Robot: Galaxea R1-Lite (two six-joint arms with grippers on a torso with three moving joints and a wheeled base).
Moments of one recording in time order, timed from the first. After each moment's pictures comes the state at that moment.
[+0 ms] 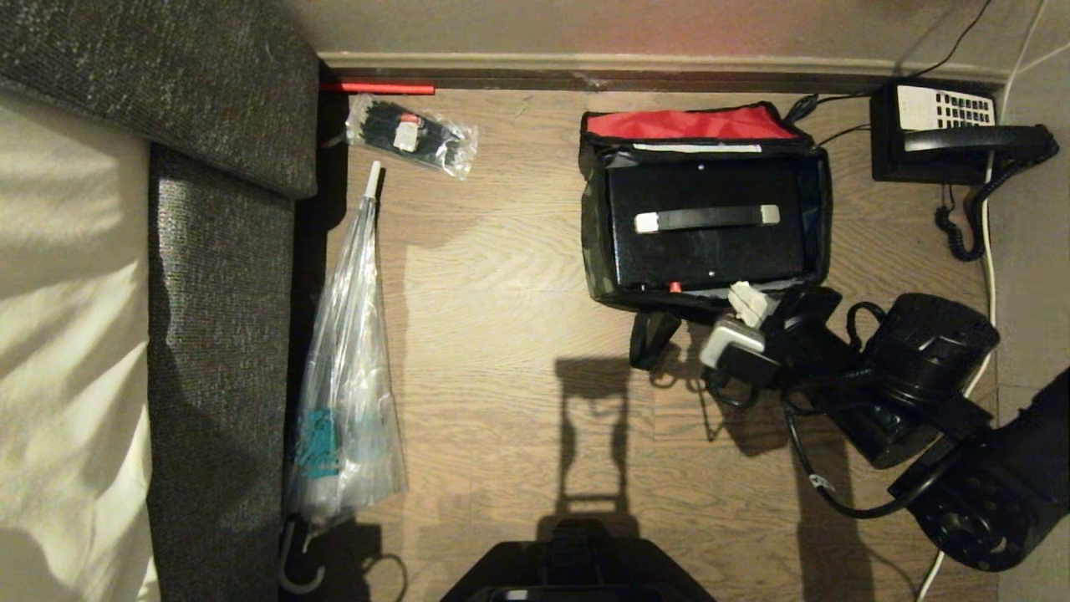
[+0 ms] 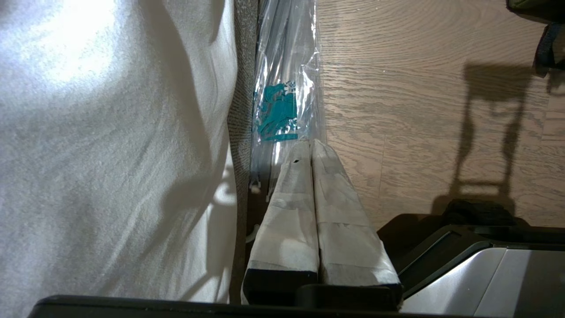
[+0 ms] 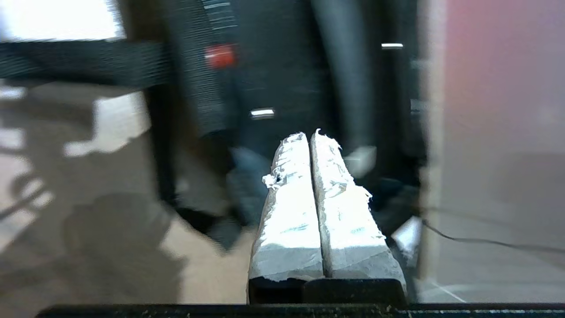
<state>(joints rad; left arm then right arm) 0.00 0.00 0.00 0.00 0.00 0.01 0.40 1.93 -0.53 -1.52 -0.16 -1.40</state>
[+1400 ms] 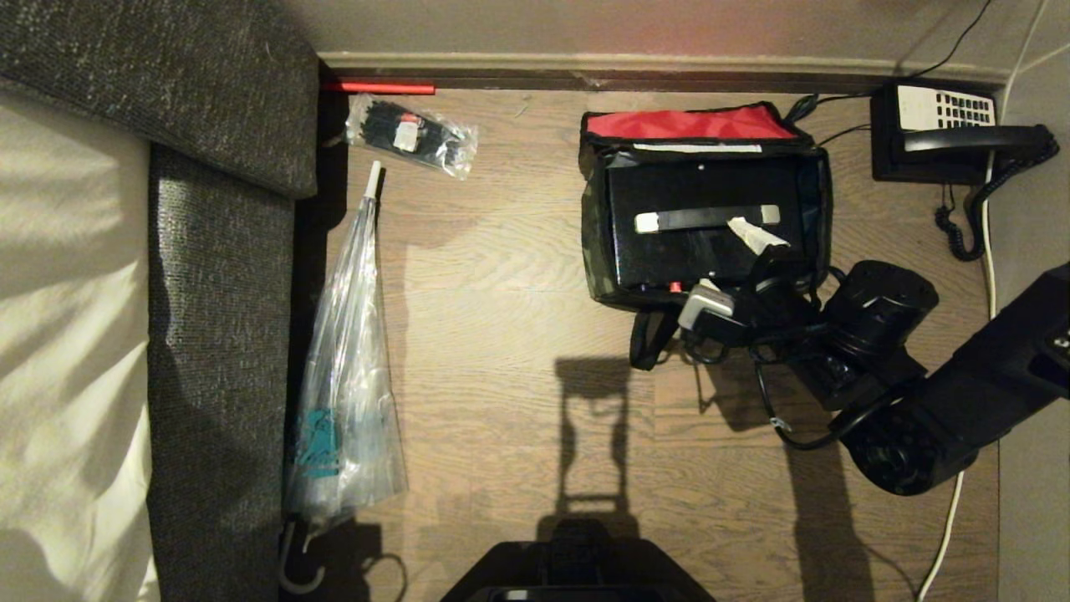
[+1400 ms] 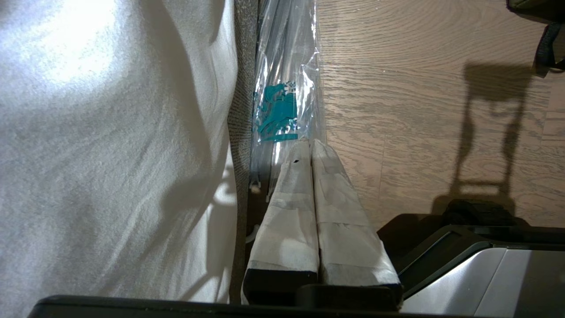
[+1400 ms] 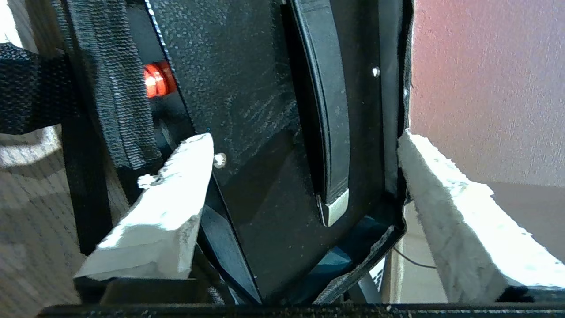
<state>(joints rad) 0.00 0.00 0.00 0.00 0.00 0.01 0.34 2.06 -0.78 -1.52 -0.10 -1.50</state>
